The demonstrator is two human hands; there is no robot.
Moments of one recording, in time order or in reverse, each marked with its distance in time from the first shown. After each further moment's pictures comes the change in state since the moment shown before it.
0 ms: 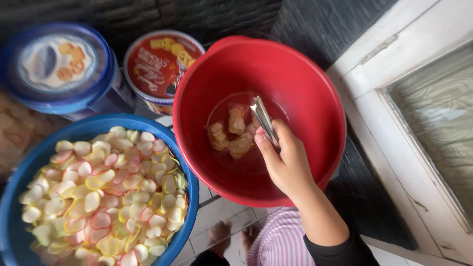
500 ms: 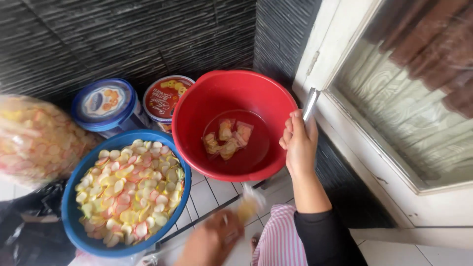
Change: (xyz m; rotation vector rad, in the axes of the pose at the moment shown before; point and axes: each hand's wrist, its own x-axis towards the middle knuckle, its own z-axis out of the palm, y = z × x) left_hand -0.327 0.095 -0.407 -0.234 0.785 0.391; right_hand -0.035 -0.006 -0.097 0.881 0.444 0.159
